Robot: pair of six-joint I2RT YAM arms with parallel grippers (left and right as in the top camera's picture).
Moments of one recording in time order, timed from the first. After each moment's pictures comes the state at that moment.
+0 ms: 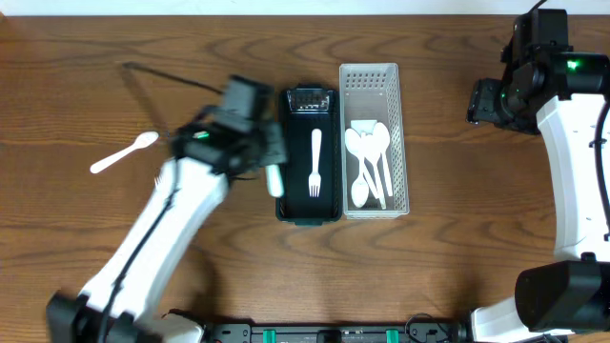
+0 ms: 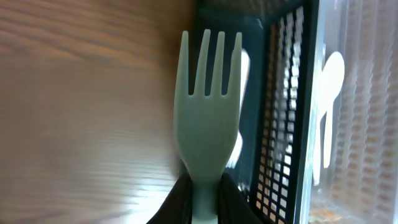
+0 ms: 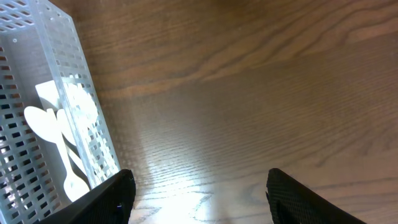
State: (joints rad) left arm -0.43 1.51 1.29 -0.88 0.02 -0.52; right arm -0.03 1.69 1.73 -1.28 0.09 0.23
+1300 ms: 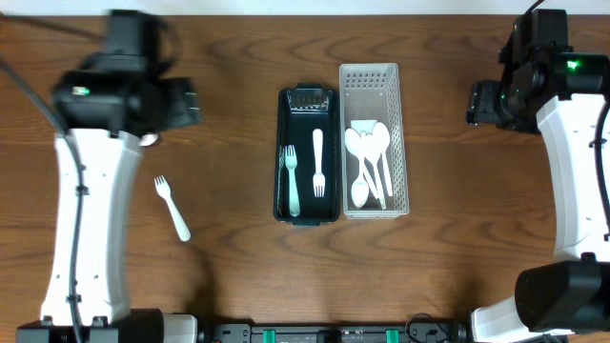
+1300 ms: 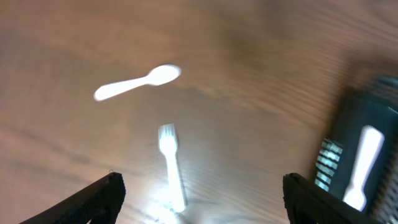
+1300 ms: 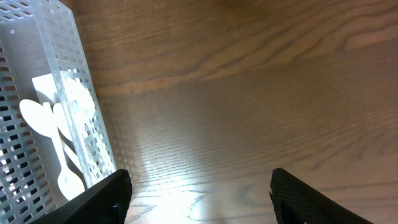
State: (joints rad) left arm 0.01 1.55 1.76 -1.33 -0.18 -0.28; right arm -0.03 1.69 1.73 -1.28 0.09 0.18
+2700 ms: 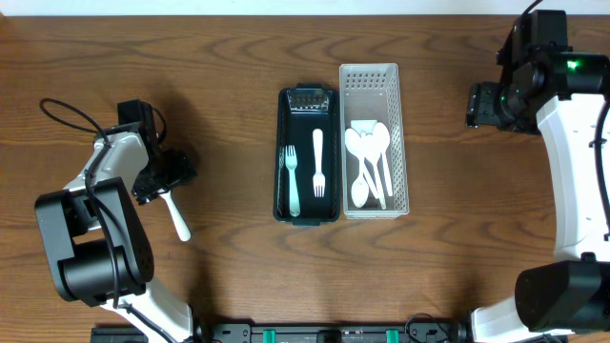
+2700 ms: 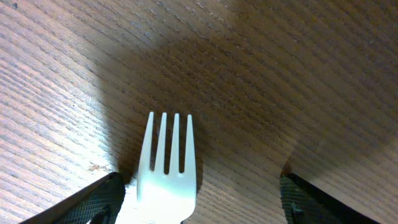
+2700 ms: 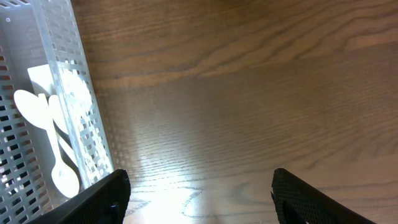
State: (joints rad) left arm 0.23 1.88 1.11 -0.74 -0.02 -0.33; right arm -0.03 1.69 1.73 -1.29 0.09 0.15
